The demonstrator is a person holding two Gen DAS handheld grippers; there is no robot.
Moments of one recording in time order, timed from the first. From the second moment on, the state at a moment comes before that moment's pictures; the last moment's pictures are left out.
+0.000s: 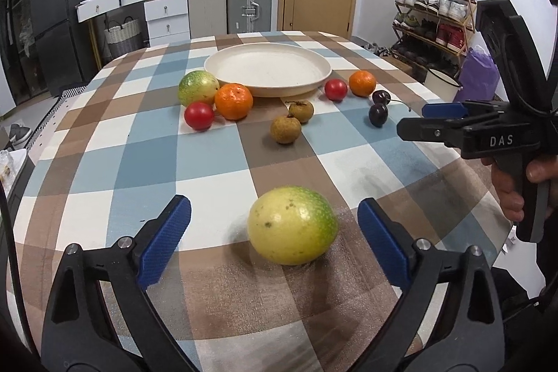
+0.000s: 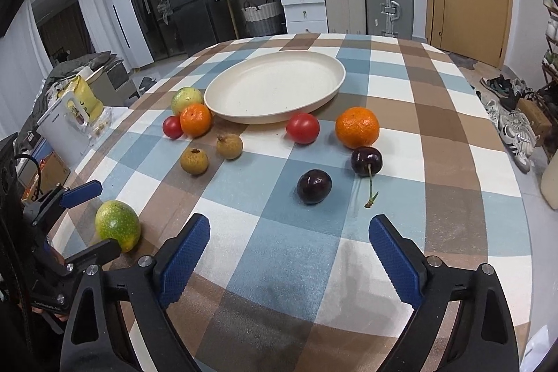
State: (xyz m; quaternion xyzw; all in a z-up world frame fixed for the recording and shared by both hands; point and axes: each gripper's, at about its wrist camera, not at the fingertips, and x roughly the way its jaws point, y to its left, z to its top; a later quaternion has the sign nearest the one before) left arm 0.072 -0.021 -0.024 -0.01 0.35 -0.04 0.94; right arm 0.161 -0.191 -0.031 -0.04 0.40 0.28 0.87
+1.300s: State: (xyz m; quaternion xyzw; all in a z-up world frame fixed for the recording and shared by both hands) left arm 0.111 -0.017 -0.015 -0.05 0.38 -0.08 0.92; right arm 0.213 -0.171 -0.053 -0.07 0.43 0.27 0.86
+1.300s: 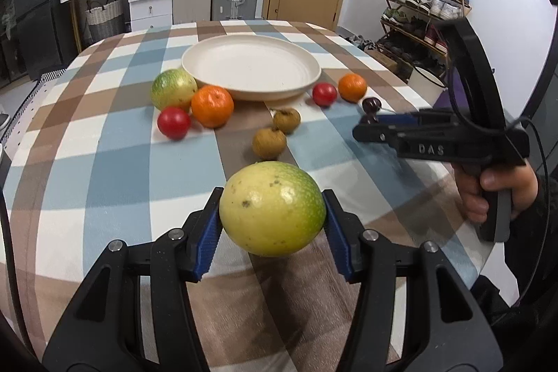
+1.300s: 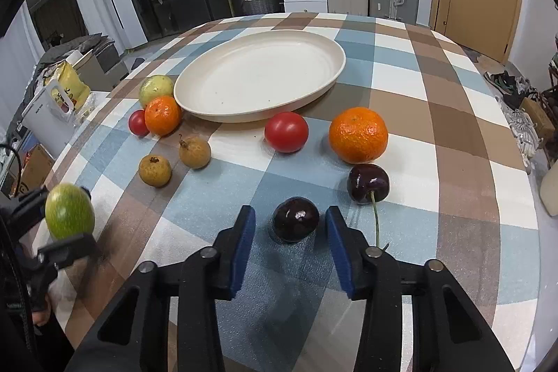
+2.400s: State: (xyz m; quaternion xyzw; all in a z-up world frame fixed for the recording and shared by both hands) left arm 0.204 -0.002 0.018 -0.04 0.32 -0.04 0.95; right arm 0.214 -0.166 -0.018 -0.04 0.37 0.32 0.87
